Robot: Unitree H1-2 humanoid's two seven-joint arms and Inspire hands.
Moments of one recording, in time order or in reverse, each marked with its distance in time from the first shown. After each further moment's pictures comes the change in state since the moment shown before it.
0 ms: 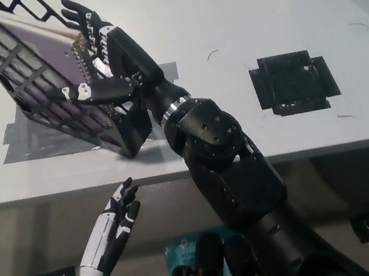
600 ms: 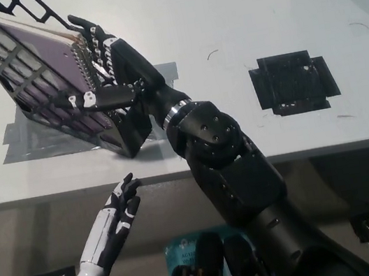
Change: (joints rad) left_arm -0.015 0.001 -0.001 0.000 -0.012 0.001 -0.004; right_arm -0.028 -0.014 -0.005 0.095 0.000 -0.004 0.004
